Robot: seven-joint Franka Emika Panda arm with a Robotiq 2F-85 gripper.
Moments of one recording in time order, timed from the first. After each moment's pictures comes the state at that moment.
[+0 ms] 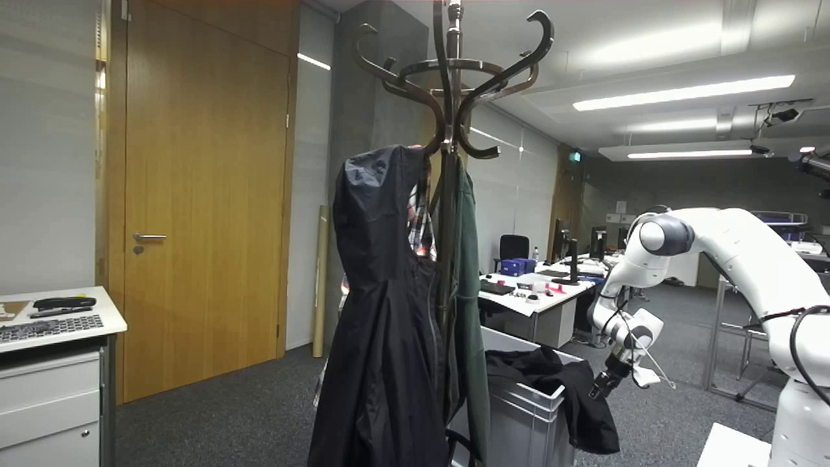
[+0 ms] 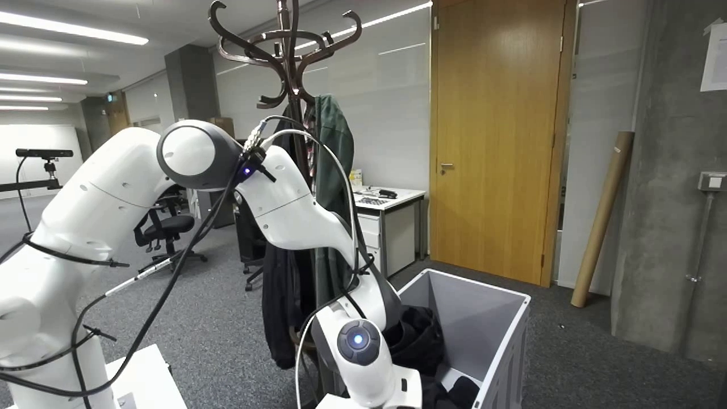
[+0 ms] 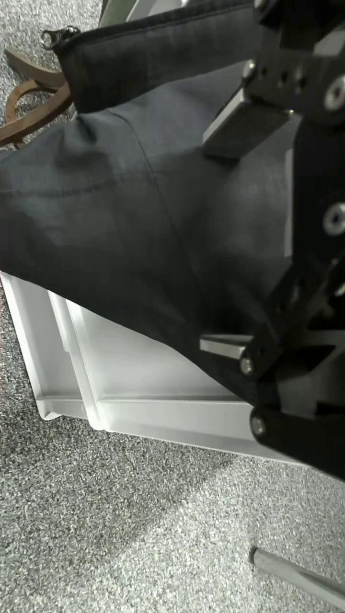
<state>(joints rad) -0.33 0.74 -0.27 -2.09 1.38 2.64 -1.69</state>
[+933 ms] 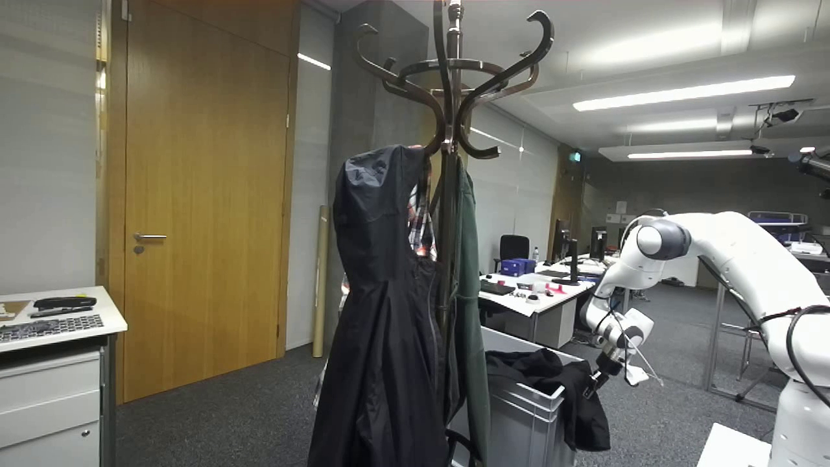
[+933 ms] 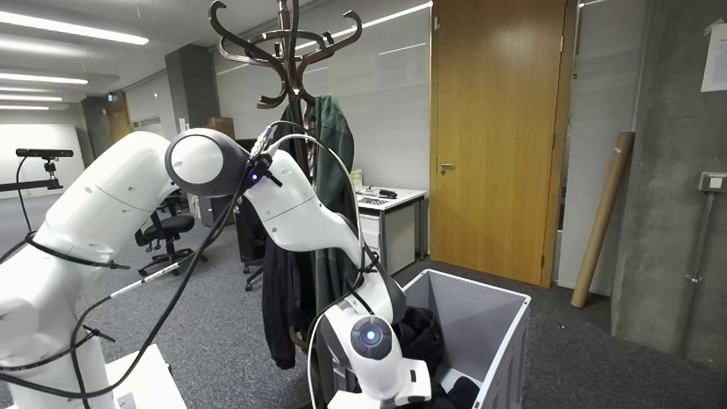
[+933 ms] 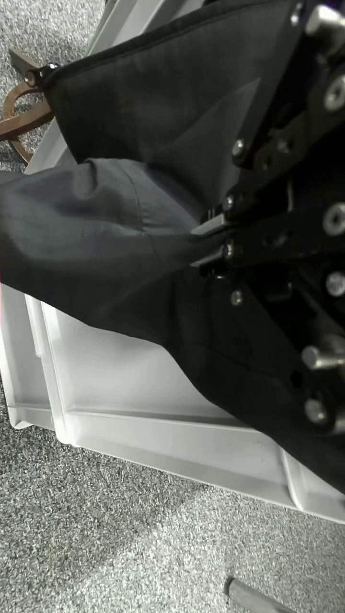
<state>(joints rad) -0.34 0.78 -0.24 -2.01 1.34 2.64 -1.71</state>
